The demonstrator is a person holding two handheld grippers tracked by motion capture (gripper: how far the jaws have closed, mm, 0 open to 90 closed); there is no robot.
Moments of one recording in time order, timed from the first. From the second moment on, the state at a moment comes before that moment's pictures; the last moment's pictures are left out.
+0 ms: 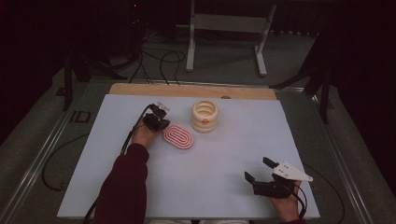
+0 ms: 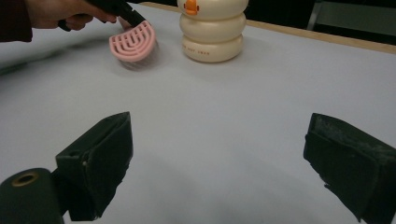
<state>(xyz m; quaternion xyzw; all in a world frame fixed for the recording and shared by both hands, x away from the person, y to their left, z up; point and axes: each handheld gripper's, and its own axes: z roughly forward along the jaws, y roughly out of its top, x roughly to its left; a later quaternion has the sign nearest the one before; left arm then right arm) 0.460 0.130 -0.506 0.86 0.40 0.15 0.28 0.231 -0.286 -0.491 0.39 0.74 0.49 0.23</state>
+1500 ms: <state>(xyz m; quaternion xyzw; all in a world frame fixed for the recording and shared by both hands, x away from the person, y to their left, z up) 0.408 0.192 -0.507 0.86 0.42 0.15 0.26 0.232 -0.283 -0.492 0.39 0.75 0.49 0.23</state>
